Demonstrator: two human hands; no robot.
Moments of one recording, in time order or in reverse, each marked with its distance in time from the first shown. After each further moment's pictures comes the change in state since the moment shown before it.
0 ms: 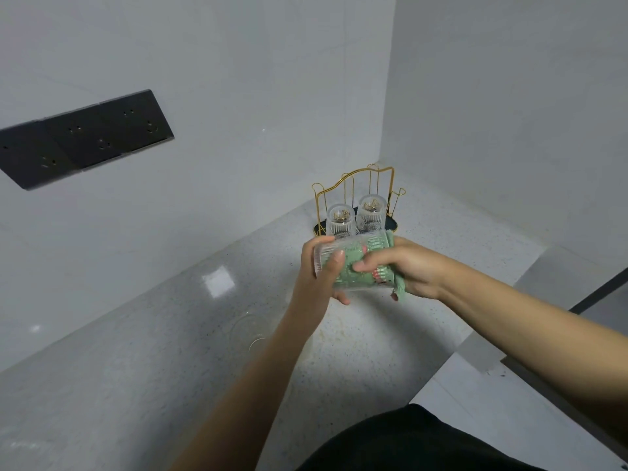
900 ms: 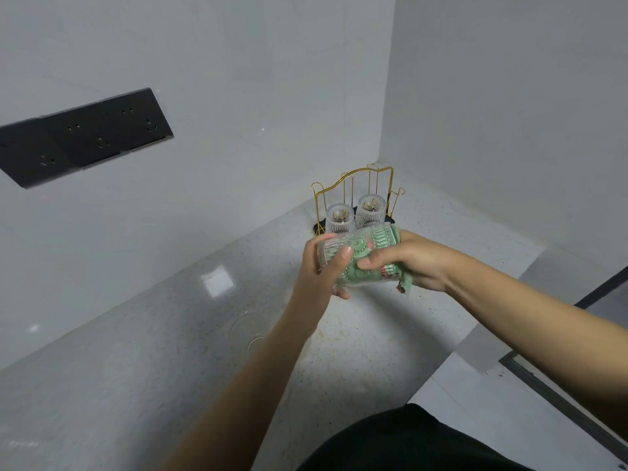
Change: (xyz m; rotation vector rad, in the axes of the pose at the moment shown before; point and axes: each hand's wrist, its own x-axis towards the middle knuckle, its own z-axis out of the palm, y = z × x) left_hand -0.002 0.012 0.004 -0.024 -0.008 -0.059; right_hand -0.005 -0.009 -0.006 -0.118 -0.001 -0.043
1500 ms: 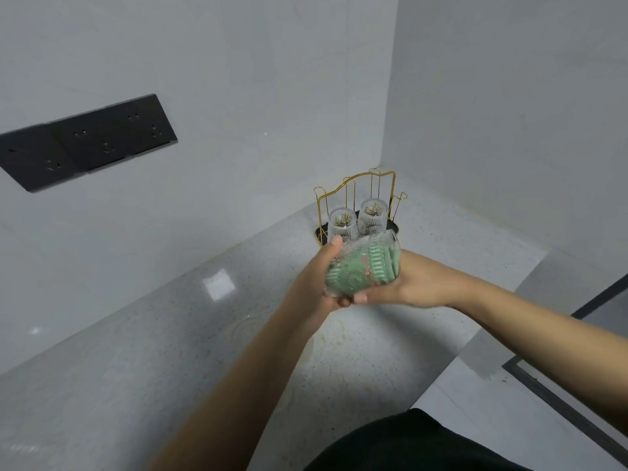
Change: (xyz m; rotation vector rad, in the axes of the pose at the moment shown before) left_hand 0.004 0.016 -0.002 -0.206 -0.167 -0.257; right_hand -0.018 -0.002 0.016 -0.537 -0.033 -0.113
